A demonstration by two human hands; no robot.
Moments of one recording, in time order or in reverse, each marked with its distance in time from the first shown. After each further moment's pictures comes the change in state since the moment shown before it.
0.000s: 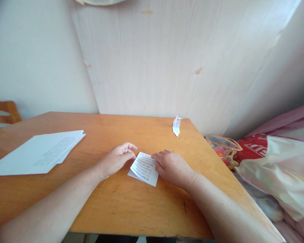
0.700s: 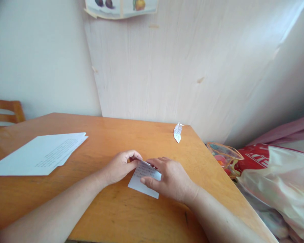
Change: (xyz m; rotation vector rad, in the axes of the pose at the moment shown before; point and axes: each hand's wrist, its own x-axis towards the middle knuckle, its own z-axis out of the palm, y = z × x) left_hand 0.000 -0.002 0.011 0.015 -0.027 0.208; right_hand -0.007 -0.023 -0.012 0.306 0.075 0.003
